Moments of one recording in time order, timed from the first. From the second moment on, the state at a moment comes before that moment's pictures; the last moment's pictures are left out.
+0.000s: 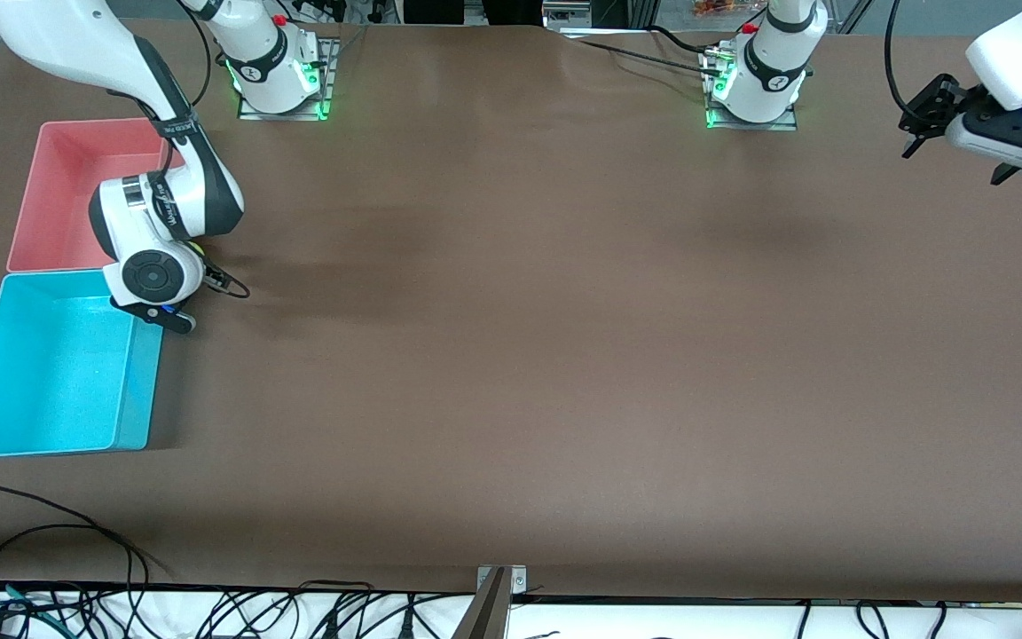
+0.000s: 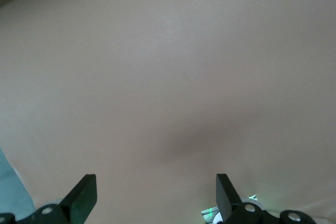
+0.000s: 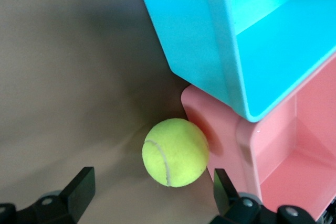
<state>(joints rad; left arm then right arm) 0.09 -0.09 -0.20 -1.57 0.11 1.42 0.31 0.02 0.38 0.02 -2.11 -0.46 1.99 0.76</state>
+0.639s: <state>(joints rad) 0.02 -0.01 -0.07 -1.48 0.03 1.37 0.10 0.02 0.39 0.01 -2.15 -0.51 2.03 0.87</state>
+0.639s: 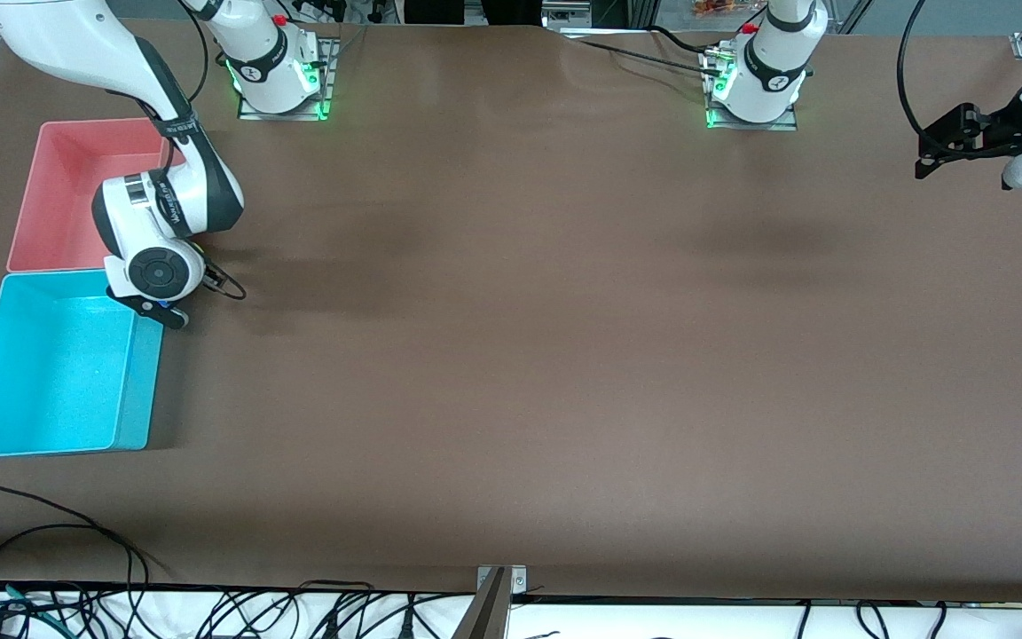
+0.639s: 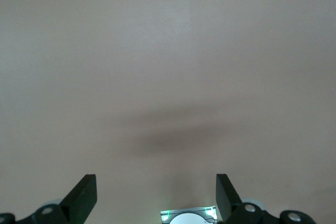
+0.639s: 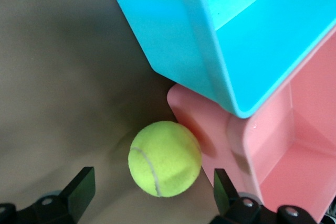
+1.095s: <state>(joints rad) 0.00 -0.01 -0.05 -1.48 0.01 1.36 0.02 0.02 0.39 0.01 -2.19 -0.56 2.07 0.91</state>
